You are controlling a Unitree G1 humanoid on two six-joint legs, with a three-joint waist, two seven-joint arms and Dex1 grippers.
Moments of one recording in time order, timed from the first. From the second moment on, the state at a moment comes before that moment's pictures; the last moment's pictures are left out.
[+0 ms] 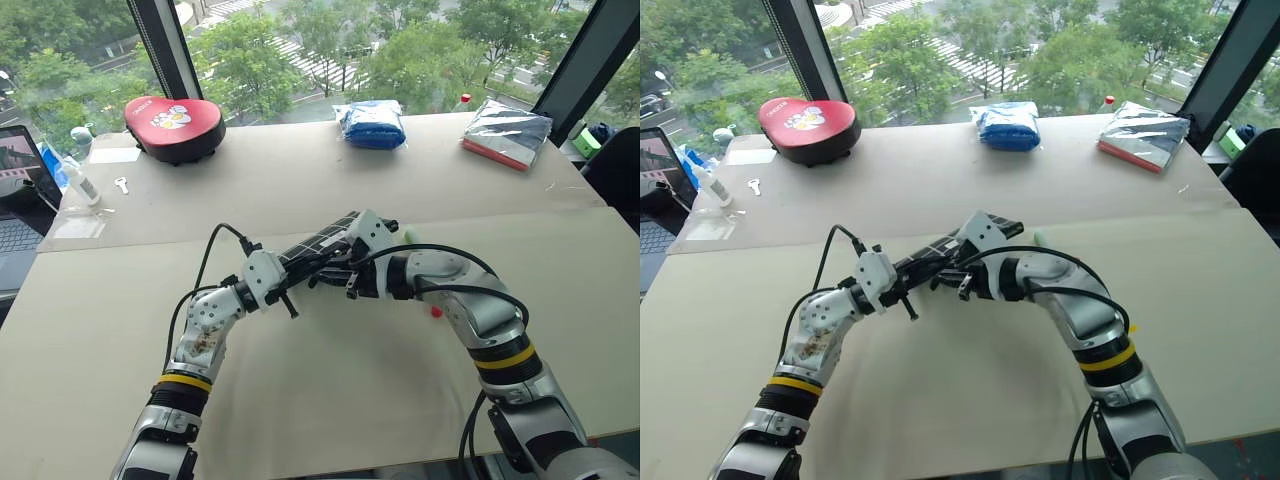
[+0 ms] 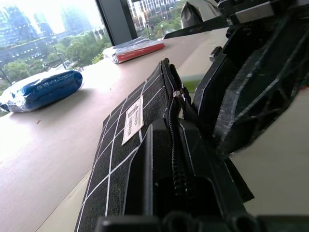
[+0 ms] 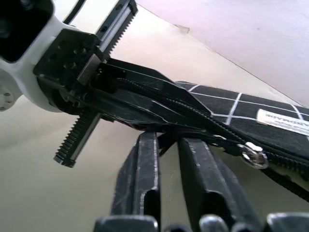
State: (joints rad) left arm -0.39 0.30 -0.11 0.27 -0.16 -0.33 -0.82; right arm -0.63 -0.38 0.25 -0.19 0.34 0.85 0.77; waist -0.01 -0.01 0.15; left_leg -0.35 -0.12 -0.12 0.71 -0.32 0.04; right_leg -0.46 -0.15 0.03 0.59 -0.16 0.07
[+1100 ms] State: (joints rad) left arm -0.40 0.23 -0.12 0.33 -0.16 -0.37 -0.82; right arm -0.14 -0.54 -0.36 -0.77 0.63 1.39 0.20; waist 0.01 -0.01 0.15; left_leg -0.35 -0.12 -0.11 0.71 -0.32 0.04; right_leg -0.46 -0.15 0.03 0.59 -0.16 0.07
